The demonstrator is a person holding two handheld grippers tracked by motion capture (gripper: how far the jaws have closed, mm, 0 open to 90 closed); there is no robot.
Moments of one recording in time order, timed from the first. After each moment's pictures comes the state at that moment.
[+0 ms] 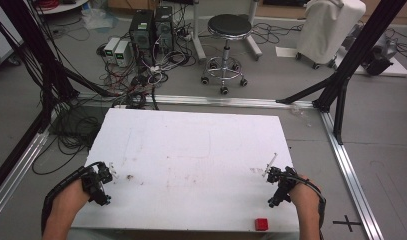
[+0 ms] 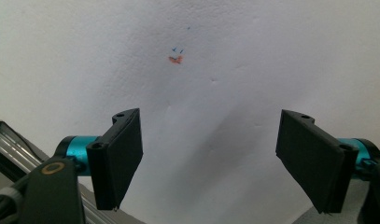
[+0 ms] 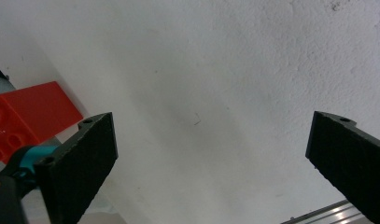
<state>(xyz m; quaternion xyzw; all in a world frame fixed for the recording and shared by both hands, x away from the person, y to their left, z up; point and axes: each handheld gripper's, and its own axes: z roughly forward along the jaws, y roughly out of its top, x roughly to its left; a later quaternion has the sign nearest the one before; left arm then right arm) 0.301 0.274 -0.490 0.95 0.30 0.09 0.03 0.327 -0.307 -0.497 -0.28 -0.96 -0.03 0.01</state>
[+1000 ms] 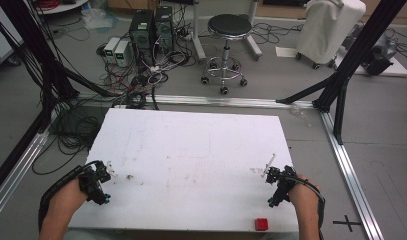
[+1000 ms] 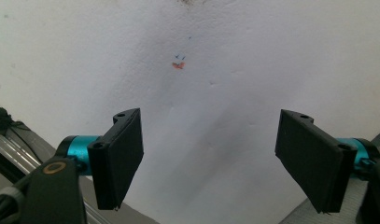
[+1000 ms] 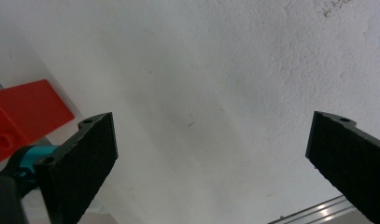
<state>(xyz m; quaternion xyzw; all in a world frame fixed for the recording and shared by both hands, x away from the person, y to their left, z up) 0.296 0.274 -0.476 0.95 0.30 0.10 0.05 0.326 -0.303 -0.497 -0.27 -0.96 -0.02 -0.01</state>
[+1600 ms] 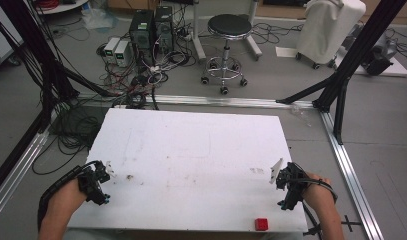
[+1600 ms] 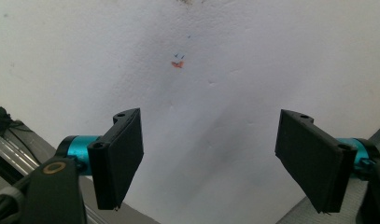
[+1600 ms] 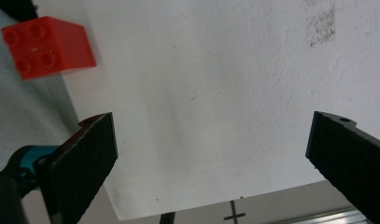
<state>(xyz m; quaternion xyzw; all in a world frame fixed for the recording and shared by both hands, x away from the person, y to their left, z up) 0.296 0.275 -0.476 0.95 0.30 0.10 0.06 0.308 -0.317 -0.463 -0.12 -0.99 -0.05 -0.04</state>
